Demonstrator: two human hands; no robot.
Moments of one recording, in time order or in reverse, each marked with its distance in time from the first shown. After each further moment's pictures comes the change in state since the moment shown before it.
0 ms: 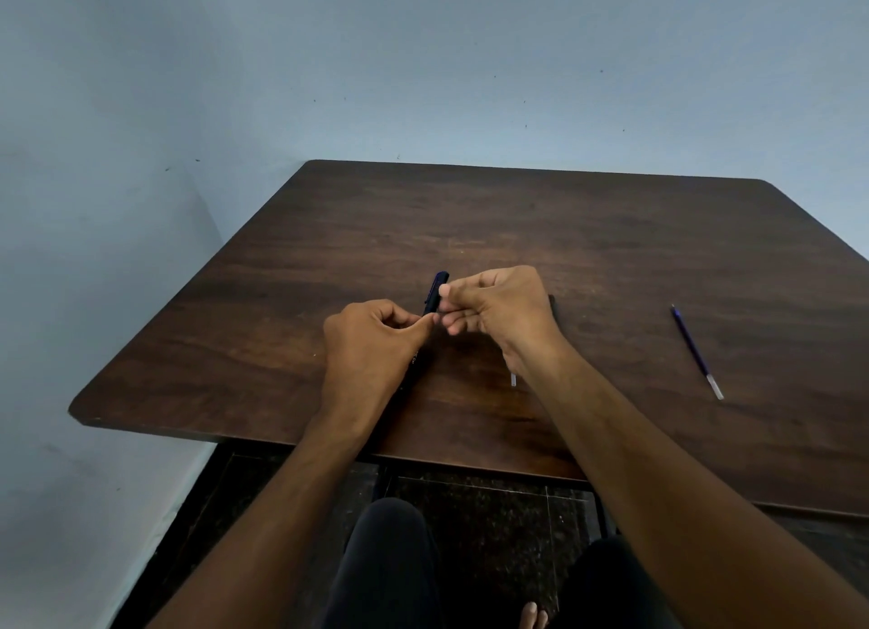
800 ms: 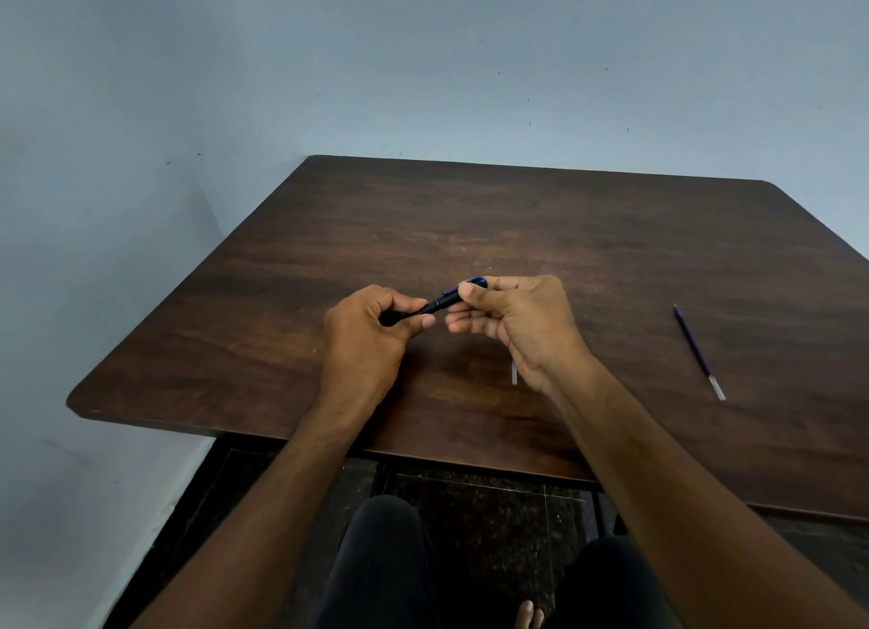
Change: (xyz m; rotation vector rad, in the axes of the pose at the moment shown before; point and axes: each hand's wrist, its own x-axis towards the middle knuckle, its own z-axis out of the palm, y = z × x) left_hand 0.004 -0.005 0.000 -0.118 -0.013 0.120; right_hand -0.012 0.008 -0.016 0.191 -0.056 -0.045
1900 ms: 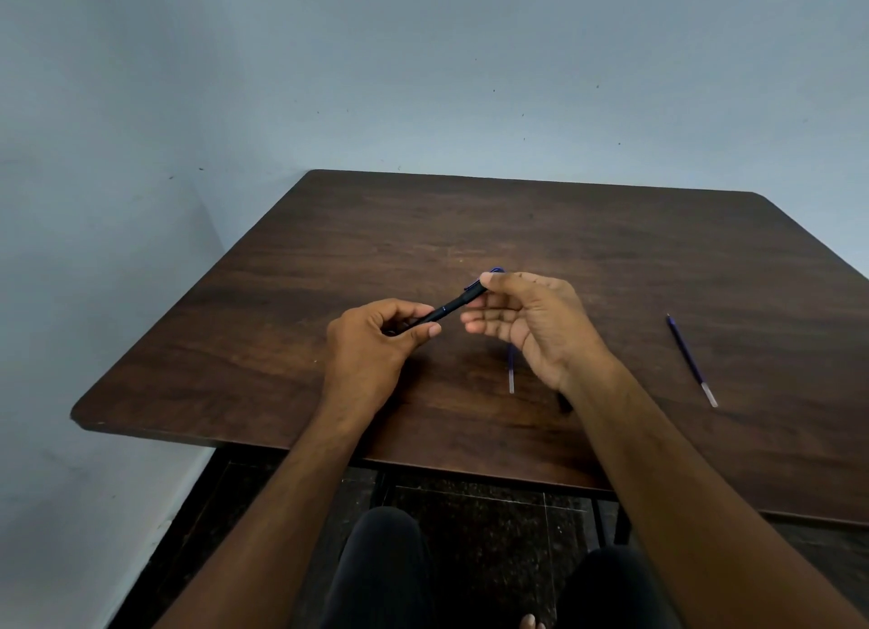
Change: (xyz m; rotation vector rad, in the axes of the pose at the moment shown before) left_hand 0.001 -0.006 0.003 -0.114 -0.058 -0.078; right_hand 0.007 -0.009 -0.017 0.144 -0.044 0.050
